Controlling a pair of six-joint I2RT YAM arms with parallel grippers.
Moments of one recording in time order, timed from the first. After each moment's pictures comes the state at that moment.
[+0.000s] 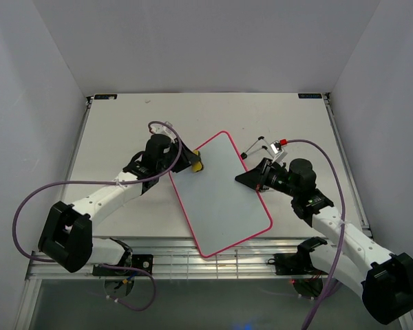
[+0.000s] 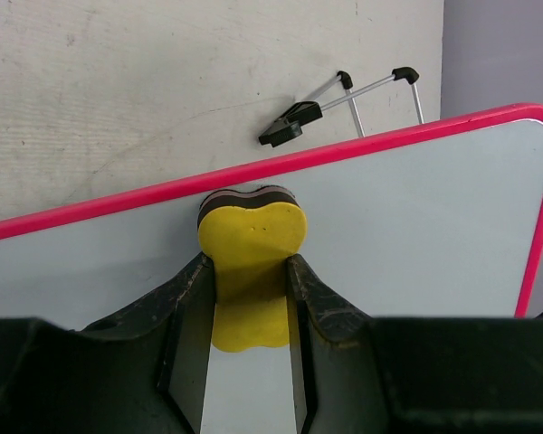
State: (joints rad) left arm -0.53 1.34 0.84 -0.02 0.09 -0.87; right arm 0.47 0.89 0.46 0.23 -0.54 0.81
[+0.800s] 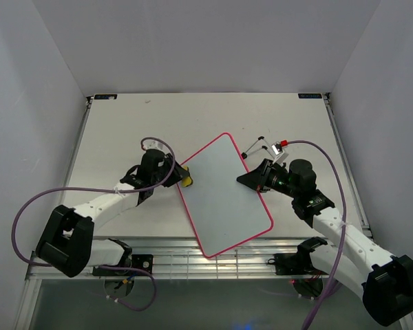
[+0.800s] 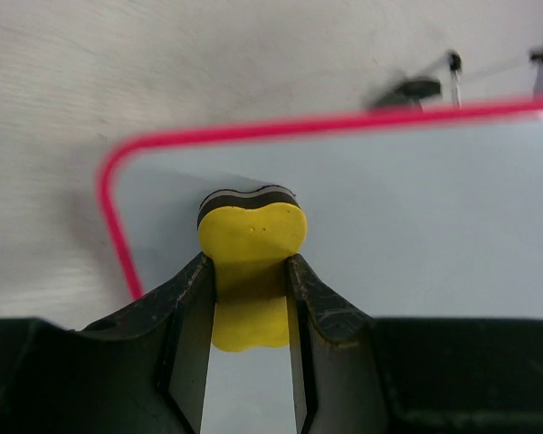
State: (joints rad) left arm -0.44 1.30 0.64 0.01 0.08 -0.88; right arm 0.47 0.87 0.46 0.19 -0.52 0.79
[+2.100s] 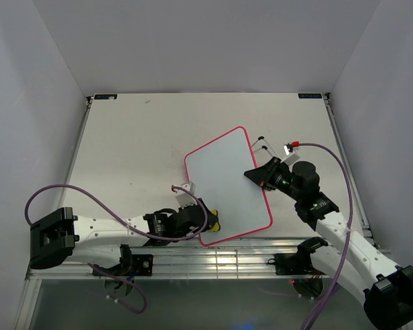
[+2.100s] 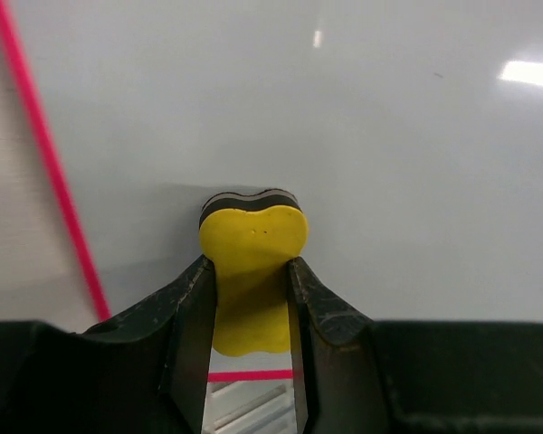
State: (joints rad) left arm -1.30 1.21 0.52 -0.01 -0.47 -1.26; right arm 0.46 0.80 0.46 0.10 -0.30 0.86
